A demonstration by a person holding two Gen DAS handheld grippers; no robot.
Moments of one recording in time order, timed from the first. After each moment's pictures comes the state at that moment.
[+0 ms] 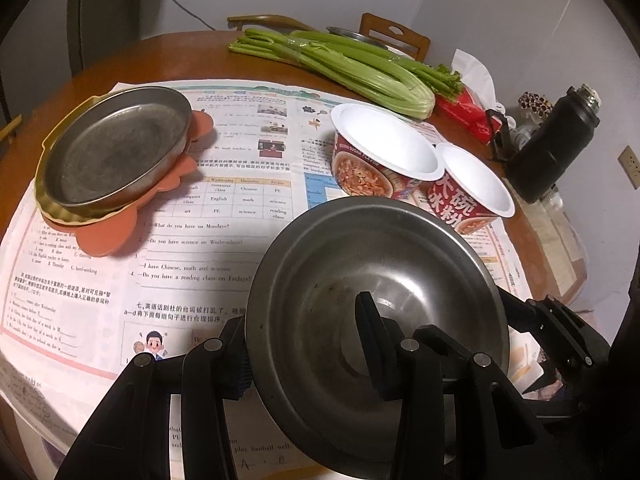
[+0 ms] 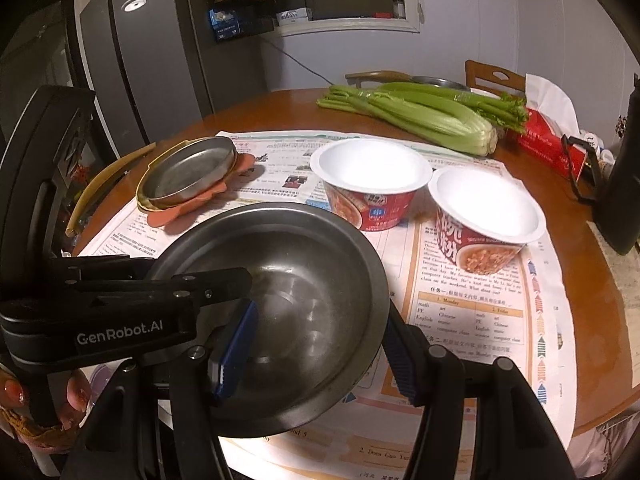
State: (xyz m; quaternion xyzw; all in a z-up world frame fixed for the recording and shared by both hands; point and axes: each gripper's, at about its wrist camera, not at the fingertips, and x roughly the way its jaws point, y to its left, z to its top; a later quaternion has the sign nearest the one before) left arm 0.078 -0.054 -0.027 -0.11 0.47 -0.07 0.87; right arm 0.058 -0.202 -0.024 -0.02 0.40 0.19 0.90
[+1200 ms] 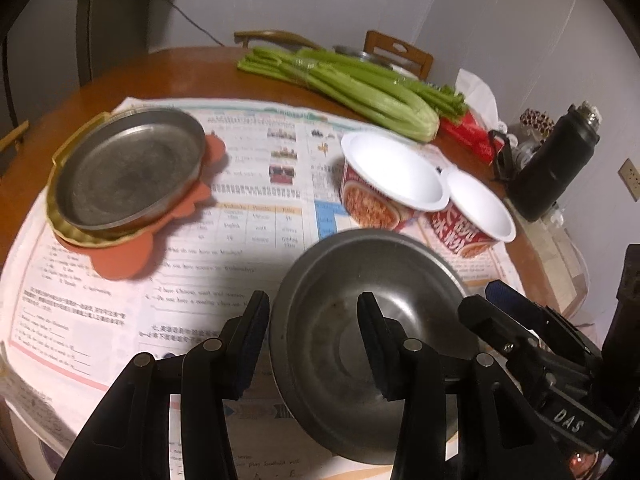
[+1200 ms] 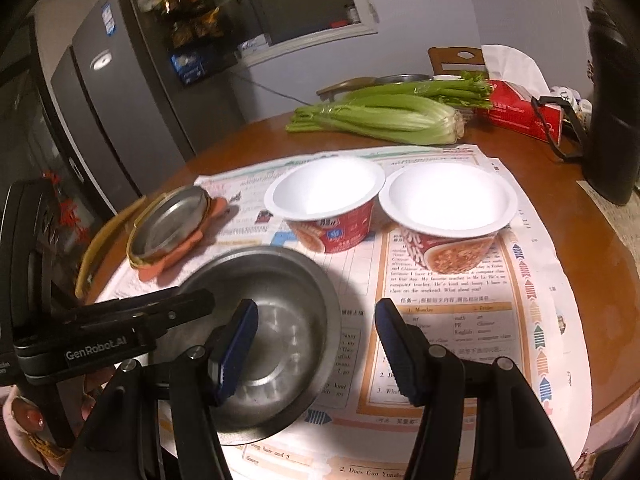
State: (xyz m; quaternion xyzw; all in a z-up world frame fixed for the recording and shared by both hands) left arm 0.080 -0.042 -0.012 -0.12 0.44 -0.07 0.89; right arm 0.070 -0.246 -0.018 0.09 0.38 0.17 0.90
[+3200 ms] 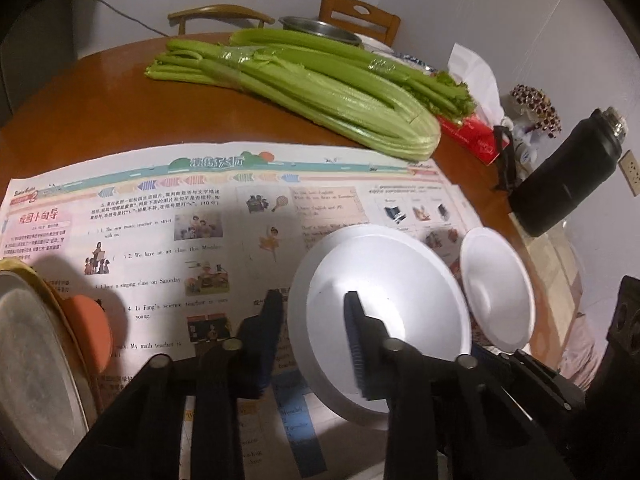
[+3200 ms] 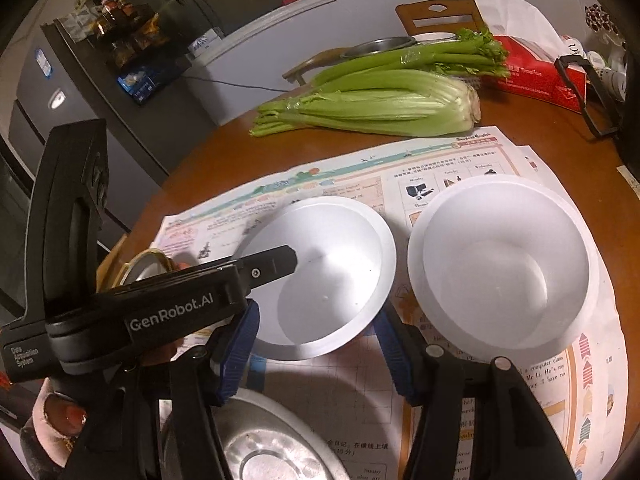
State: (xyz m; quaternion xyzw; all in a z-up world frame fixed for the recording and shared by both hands) left arm 0.255 -0.079 -0.025 -0.08 0.50 -0.15 0.85; right arm 0.188 -0.228 -0.029 0.17 0.45 0.13 0.87
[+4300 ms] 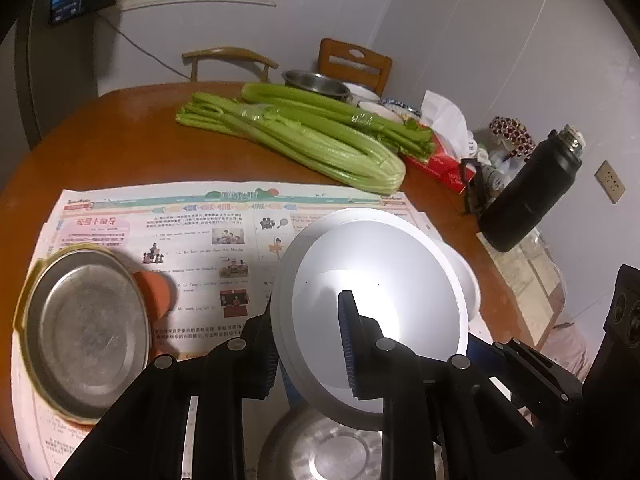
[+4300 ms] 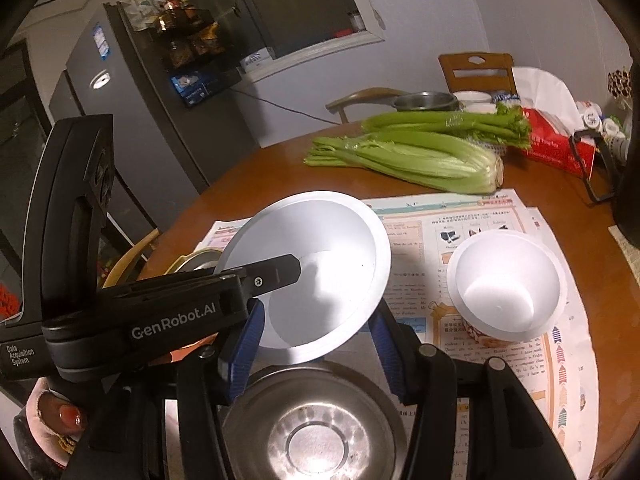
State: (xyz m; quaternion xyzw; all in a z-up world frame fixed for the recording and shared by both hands) left arm 0.180 -0.058 0.046 -0.09 0.43 -0.14 0.89; right arm 0.134 -0.207 0.033 0.12 0.37 0.18 0.90
